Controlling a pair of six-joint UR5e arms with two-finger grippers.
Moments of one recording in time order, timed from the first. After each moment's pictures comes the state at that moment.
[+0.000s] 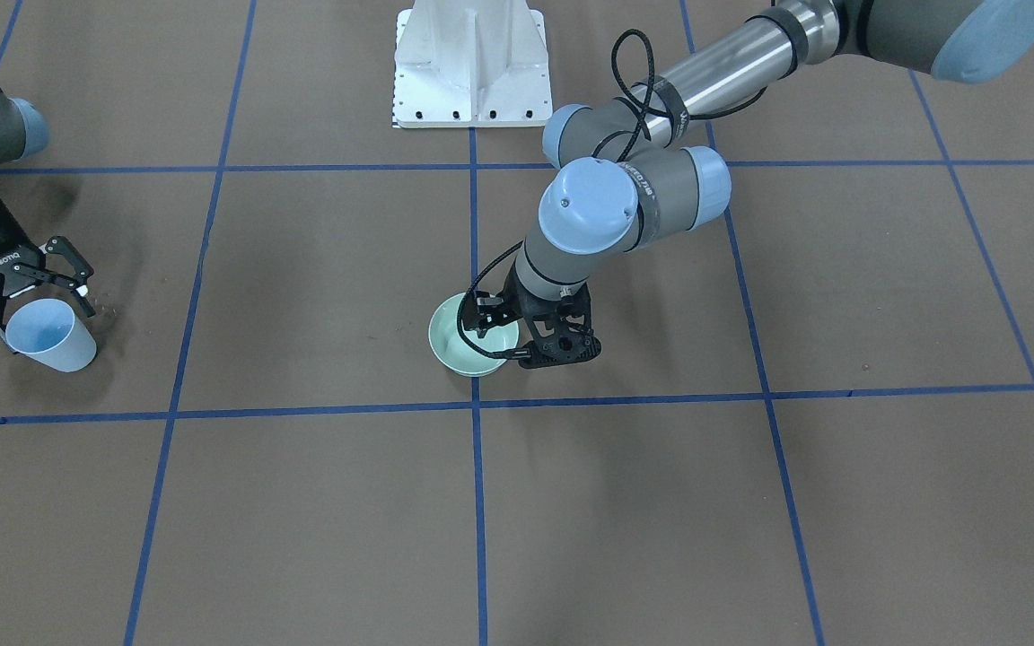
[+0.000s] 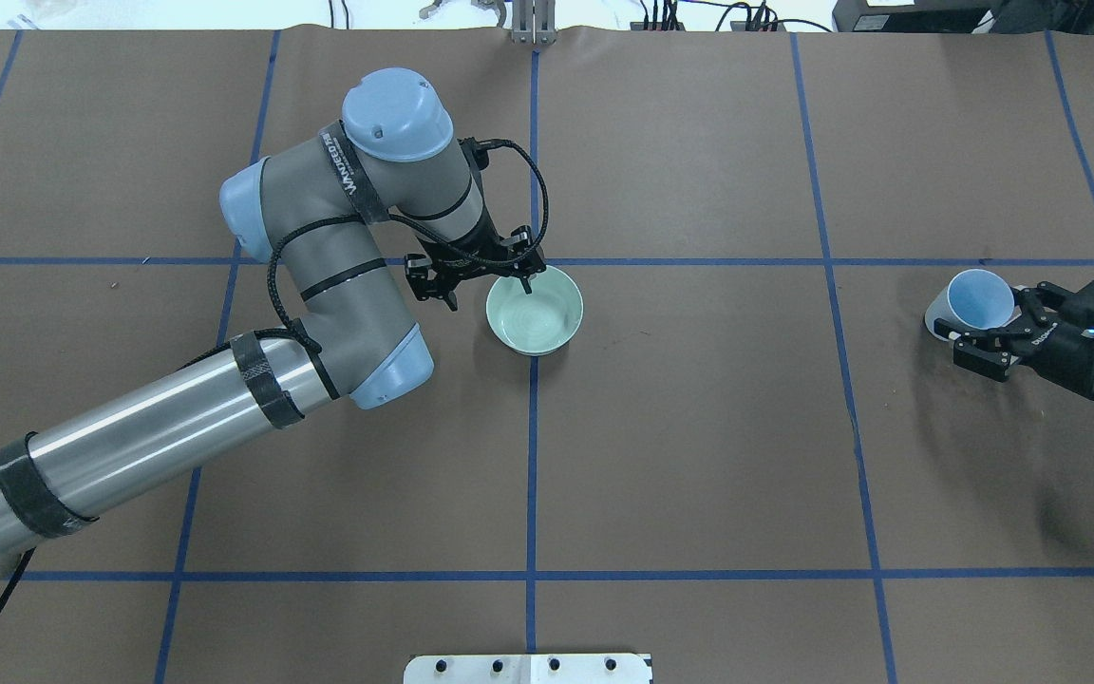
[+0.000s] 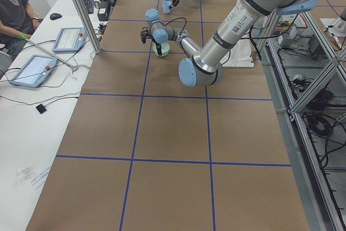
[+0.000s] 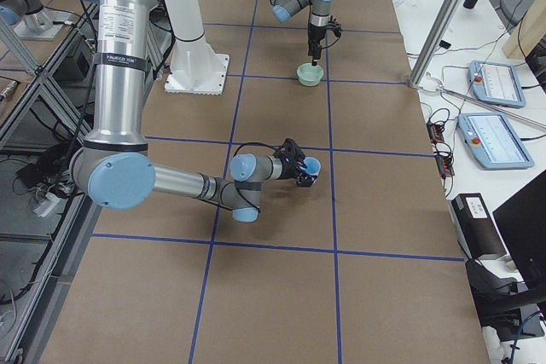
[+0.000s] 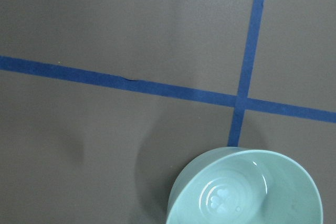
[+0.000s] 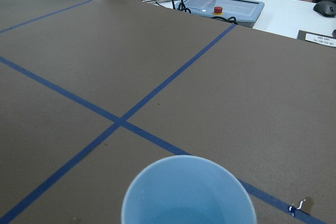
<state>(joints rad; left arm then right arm) -0.66 -2.44 -1.28 -1.84 -2.15 -1.32 0.72 -1.66 1.30 0.21 1.51 0.62</state>
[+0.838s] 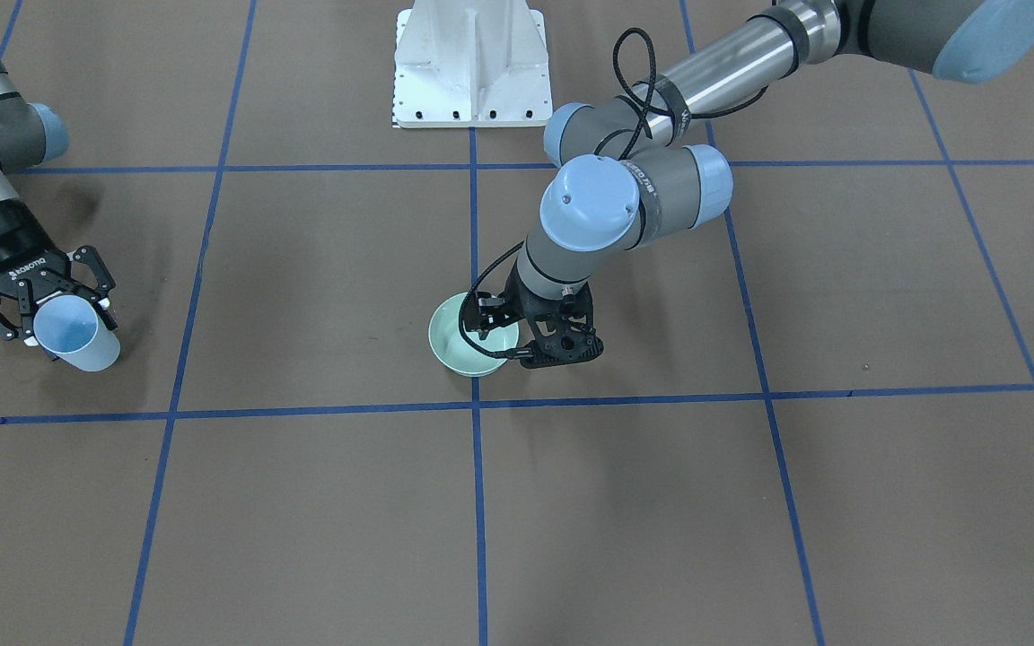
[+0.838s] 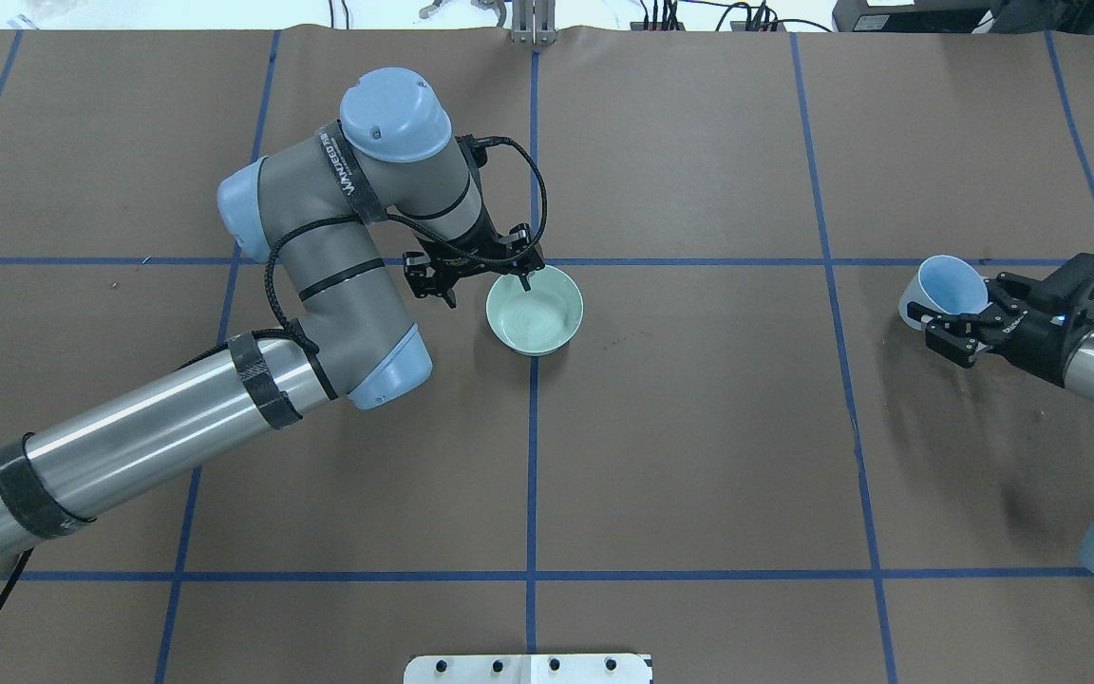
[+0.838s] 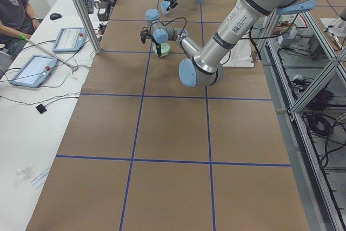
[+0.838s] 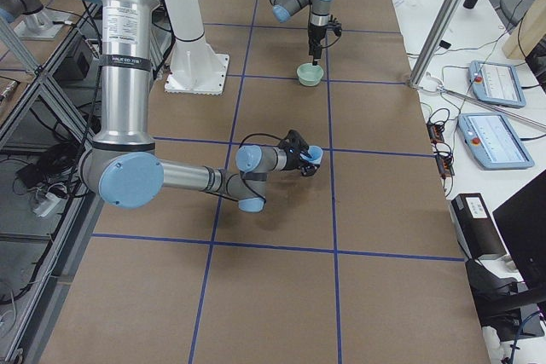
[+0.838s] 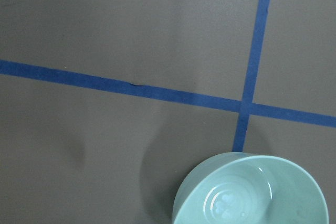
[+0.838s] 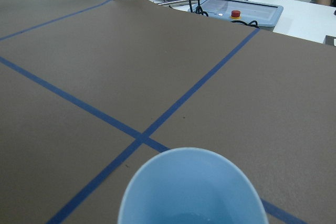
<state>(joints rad) -0.67 -2.44 -1.30 -1.84 -2.14 -1.32 0.71 -1.63 1.41 0.07 1.51 0.61</state>
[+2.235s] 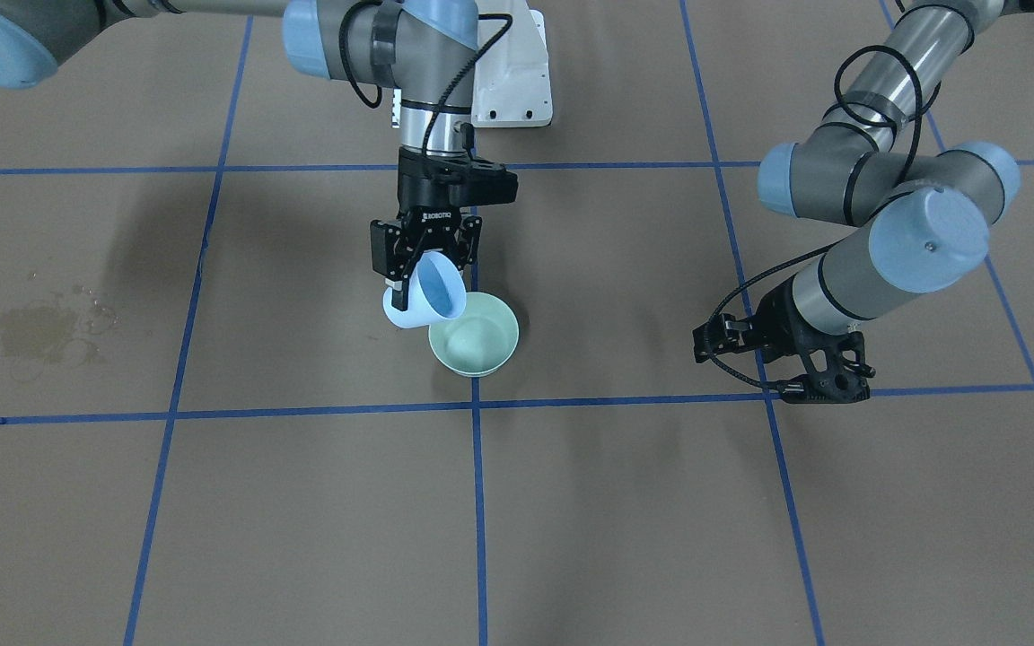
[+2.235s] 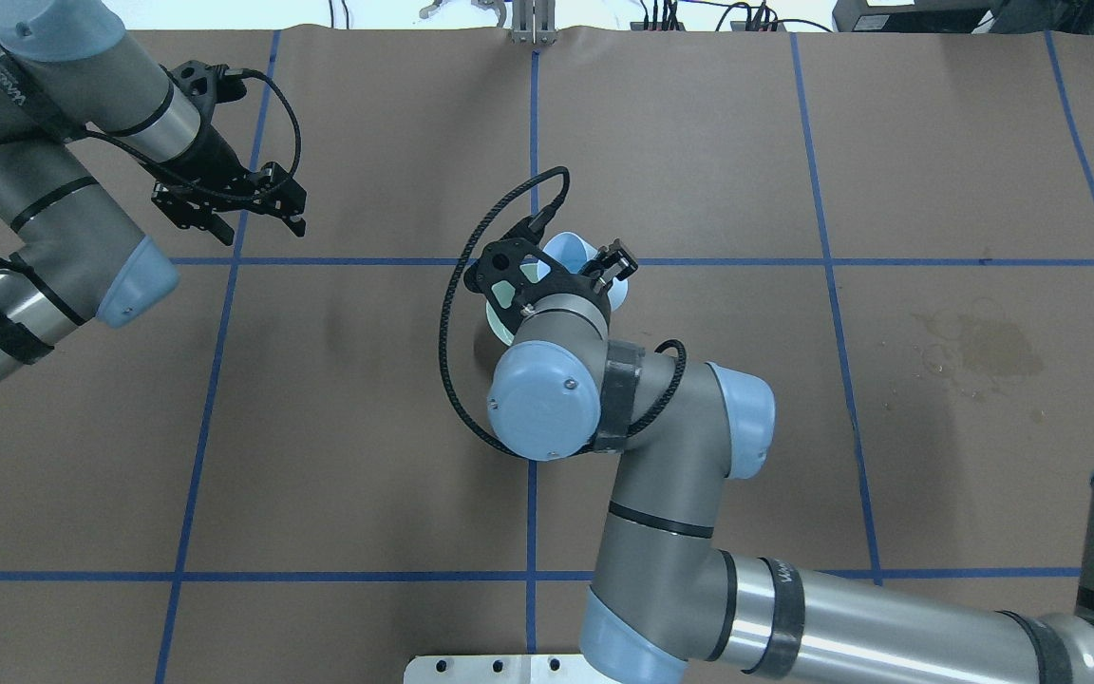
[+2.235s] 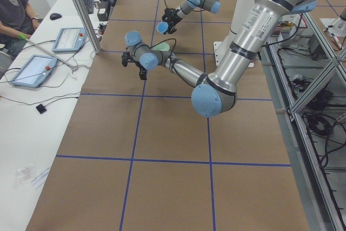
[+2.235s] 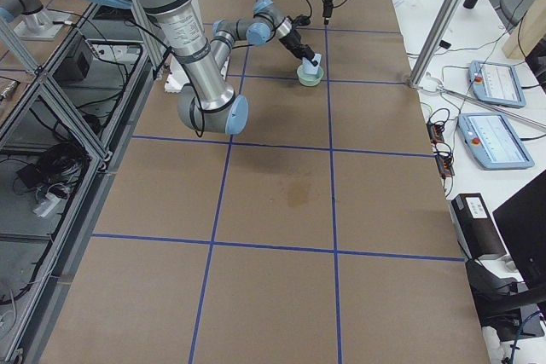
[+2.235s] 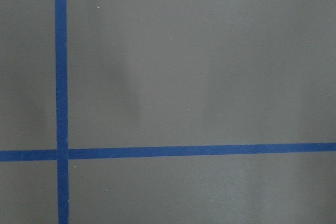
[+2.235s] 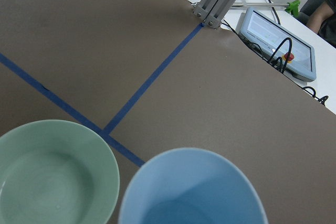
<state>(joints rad) -0.94 -2.10 -1.45 -1.85 -2.34 -0.91 0.35 -0.80 1.64 -1.67 1.04 0.61</state>
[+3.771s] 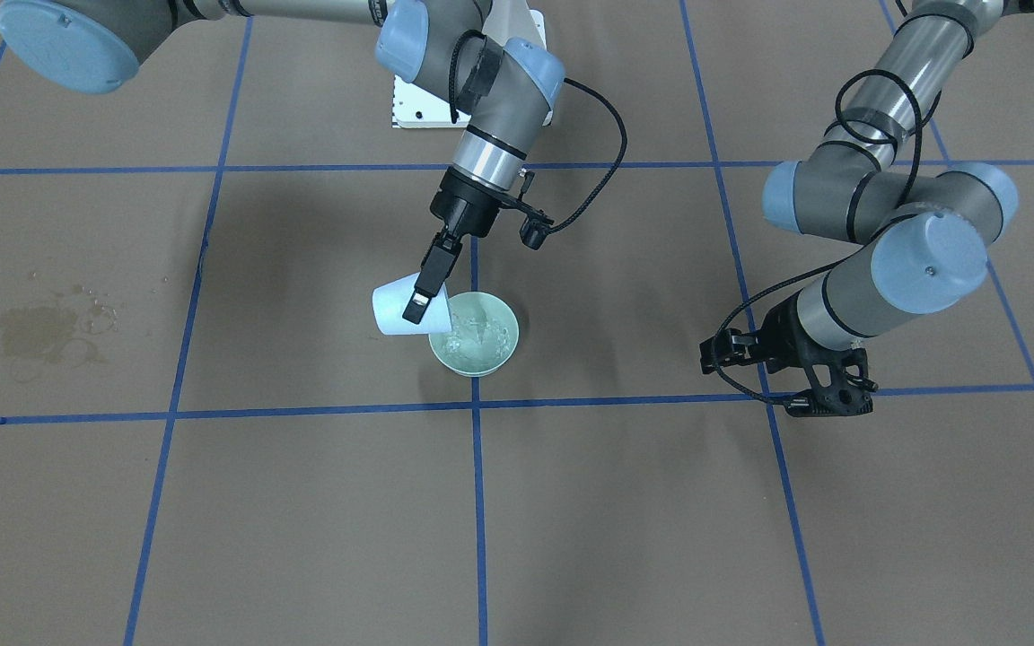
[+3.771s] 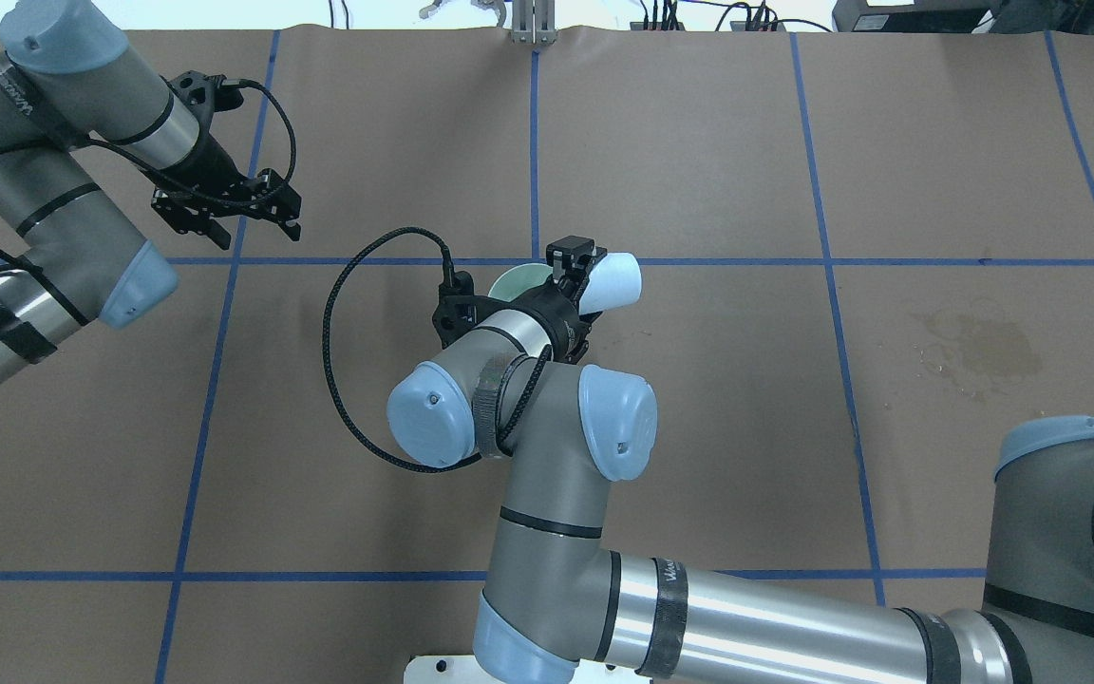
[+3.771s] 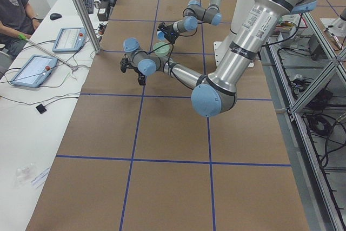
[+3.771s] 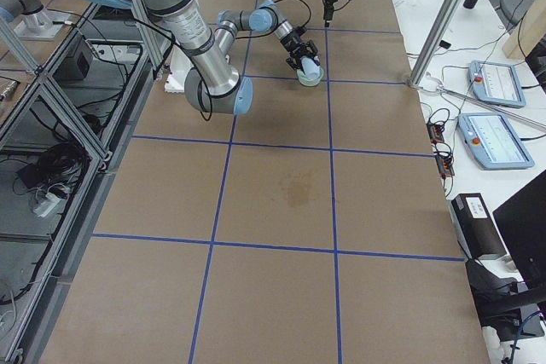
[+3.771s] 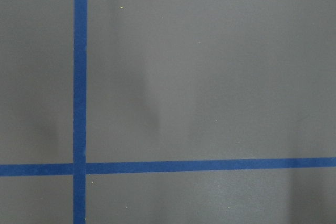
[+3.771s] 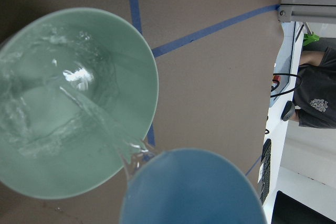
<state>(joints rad) -0.94 -2.10 -1.38 -1.90 -2.34 -0.91 0.32 -0.65 1.46 -2.06 0.92 0.11</state>
